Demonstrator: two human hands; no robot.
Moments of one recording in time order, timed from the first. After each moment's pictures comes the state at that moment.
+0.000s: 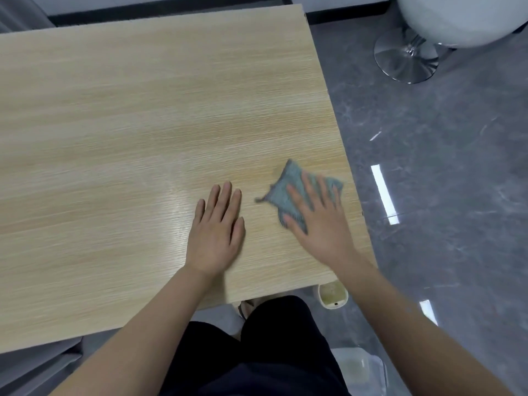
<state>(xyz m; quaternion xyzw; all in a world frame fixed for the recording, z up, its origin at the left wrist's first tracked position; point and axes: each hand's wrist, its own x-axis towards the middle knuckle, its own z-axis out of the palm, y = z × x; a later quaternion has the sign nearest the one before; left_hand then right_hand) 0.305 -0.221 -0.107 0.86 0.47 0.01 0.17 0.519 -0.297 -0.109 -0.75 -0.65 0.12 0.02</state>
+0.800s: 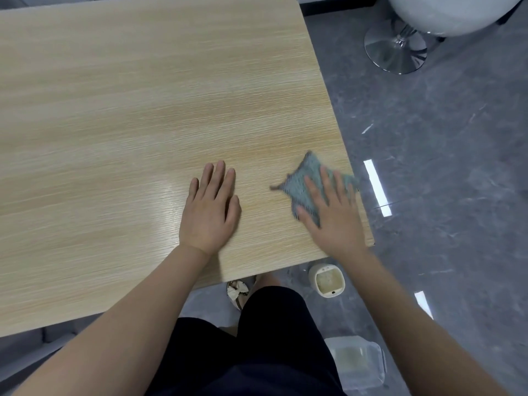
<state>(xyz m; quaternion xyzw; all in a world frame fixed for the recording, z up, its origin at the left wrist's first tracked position) 0.305 -0.224 -0.108 0.87 0.47 0.04 0.17 0.519 -0.342 -0.110 -0.79 -0.60 0.10 0.04</state>
